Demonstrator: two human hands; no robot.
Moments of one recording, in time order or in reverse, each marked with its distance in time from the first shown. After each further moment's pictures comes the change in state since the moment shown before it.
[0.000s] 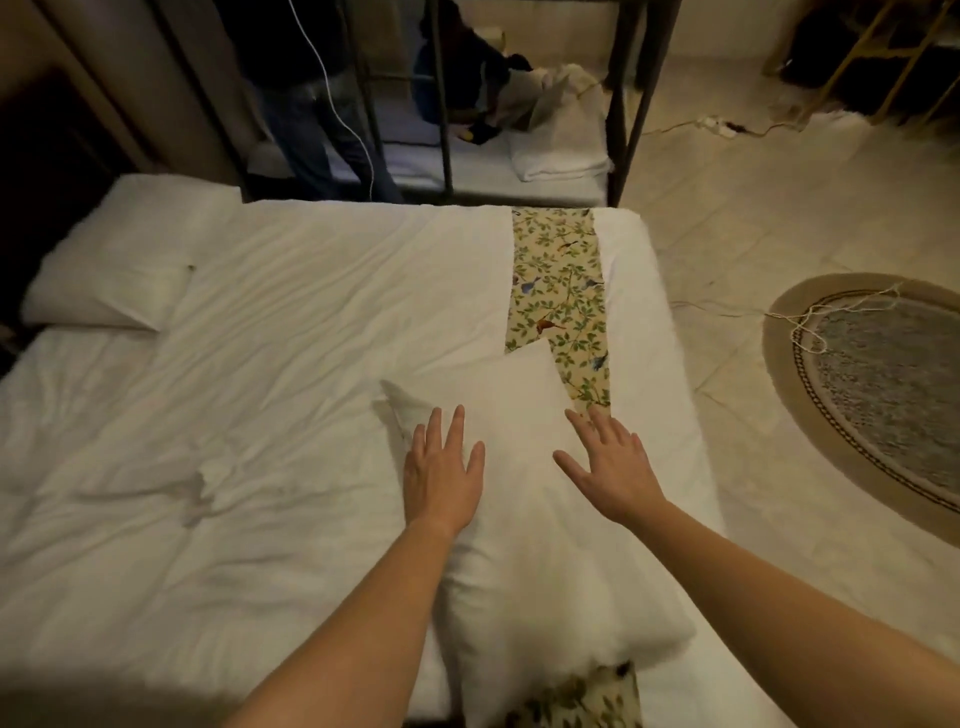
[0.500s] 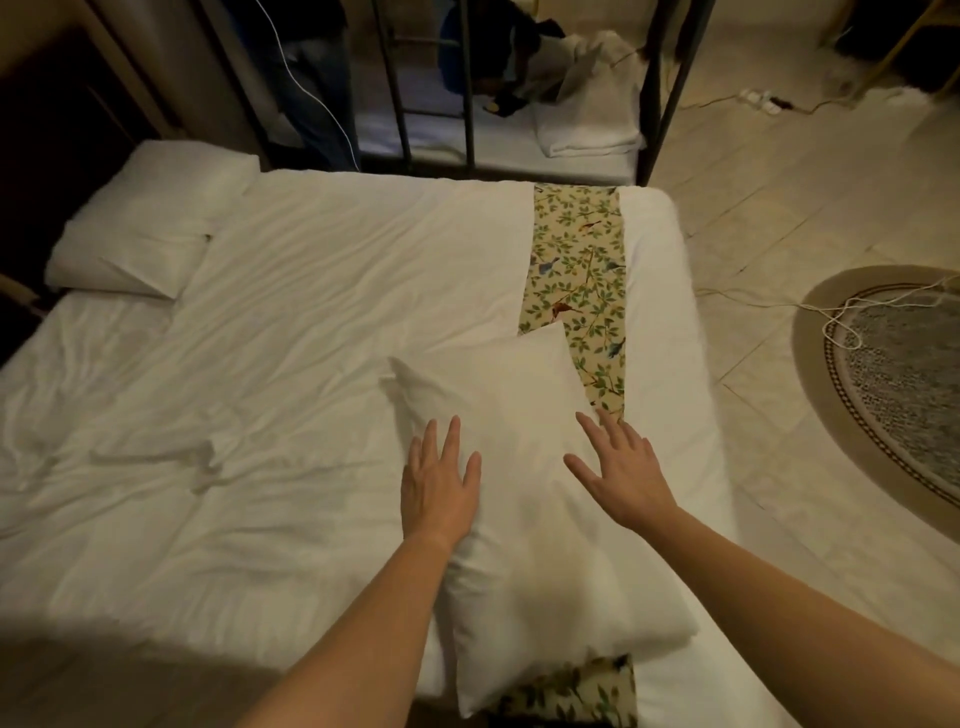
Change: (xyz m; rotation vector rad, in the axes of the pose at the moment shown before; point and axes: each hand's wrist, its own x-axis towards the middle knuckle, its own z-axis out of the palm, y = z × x) left_hand -0.018 -0.018 0.034 -0.025 -0.005 -0.104; right_hand 0.006 0.030 0.028 -0.006 -0.032 -0.049
